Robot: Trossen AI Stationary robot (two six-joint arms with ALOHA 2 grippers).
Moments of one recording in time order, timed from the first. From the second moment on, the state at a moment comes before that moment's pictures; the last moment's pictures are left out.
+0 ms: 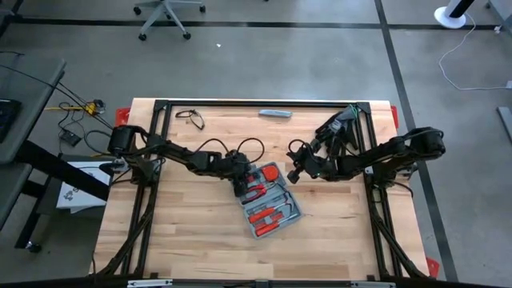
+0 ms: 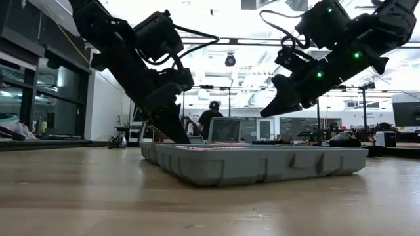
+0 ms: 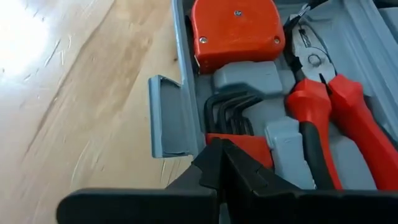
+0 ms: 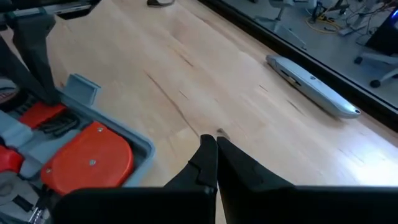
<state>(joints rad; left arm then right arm) -0.01 1.74 0.78 0.07 -0.15 -0.25 0.06 1.49 0.50 0.40 0.64 0.25</state>
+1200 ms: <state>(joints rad) 0.18 1.67 0.82 0.05 0.06 -0.16 0.06 1.45 0.50 0.27 0.47 0.18</state>
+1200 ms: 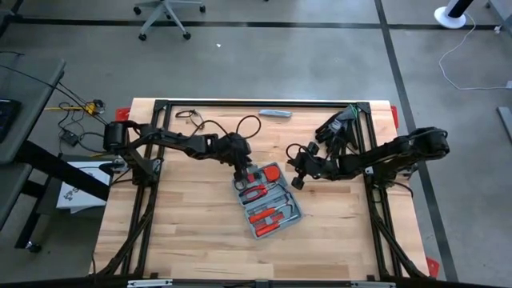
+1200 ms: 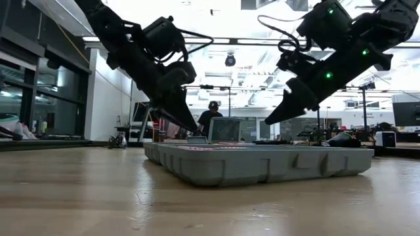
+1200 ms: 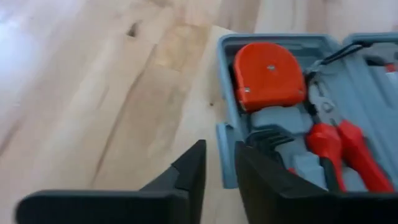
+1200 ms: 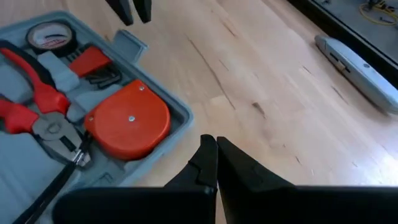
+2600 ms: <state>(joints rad) 0.28 1.78 0.82 0.16 0.26 -0.15 0.06 1.20 0.43 0.06 0.48 0.29</state>
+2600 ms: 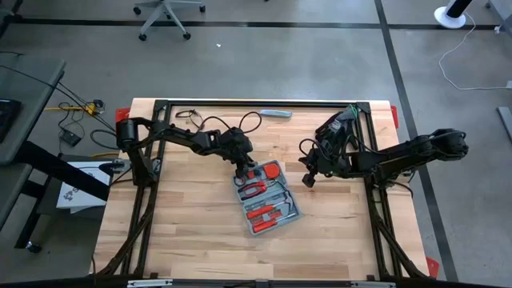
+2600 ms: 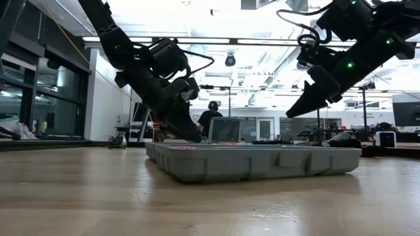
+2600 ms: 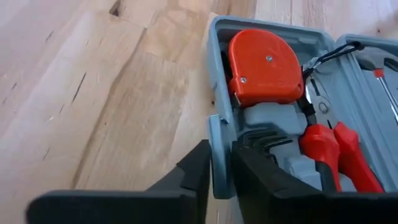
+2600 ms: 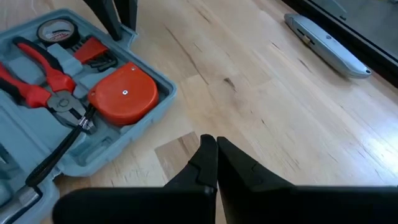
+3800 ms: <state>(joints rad) 0.28 1.78 0.82 0.19 0.34 -0.14 0.06 1.21 0.43 0.05 0.48 0.30</state>
